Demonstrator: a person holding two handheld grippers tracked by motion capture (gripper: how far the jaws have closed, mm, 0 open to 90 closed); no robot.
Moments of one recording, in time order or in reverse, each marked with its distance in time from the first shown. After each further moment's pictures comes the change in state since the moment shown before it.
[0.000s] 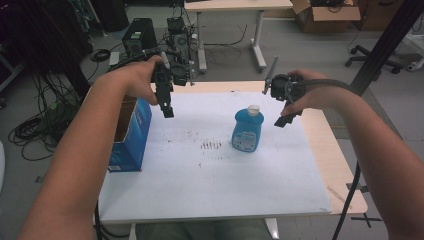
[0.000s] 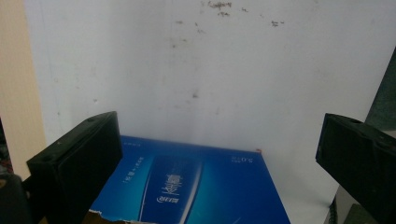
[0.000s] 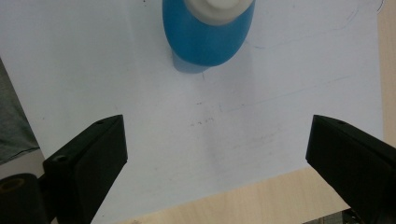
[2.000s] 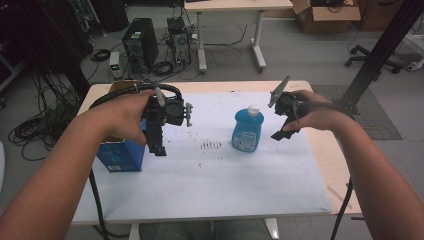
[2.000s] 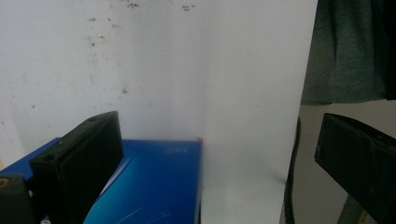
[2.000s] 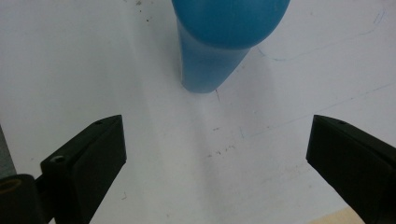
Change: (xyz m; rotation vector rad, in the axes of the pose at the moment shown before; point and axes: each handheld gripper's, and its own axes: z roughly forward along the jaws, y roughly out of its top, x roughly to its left) left arm -0.109 -0.011 0.002 0.024 0.003 0.111; right arm 0.012 -0.034 0.049 -0.198 0.019 0.077
